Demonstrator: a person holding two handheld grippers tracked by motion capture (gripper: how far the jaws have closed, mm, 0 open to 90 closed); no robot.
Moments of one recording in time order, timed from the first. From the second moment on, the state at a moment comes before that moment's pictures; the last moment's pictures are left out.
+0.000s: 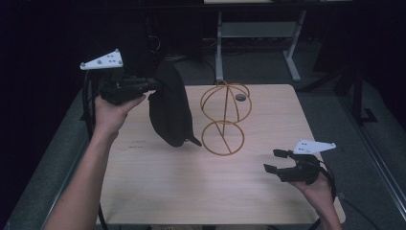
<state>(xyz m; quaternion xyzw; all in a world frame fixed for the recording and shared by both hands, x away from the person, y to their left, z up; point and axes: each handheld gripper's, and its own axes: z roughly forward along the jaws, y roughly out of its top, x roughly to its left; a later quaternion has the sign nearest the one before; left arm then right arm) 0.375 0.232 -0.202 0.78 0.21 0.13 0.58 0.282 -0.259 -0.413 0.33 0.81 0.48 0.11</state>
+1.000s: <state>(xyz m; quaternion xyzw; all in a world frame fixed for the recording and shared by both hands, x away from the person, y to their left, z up) 0.429 0.142 -0.156 0.81 0.18 0.11 0.55 0.277 -0.289 -0.413 0.36 0.78 0.50 0.13</state>
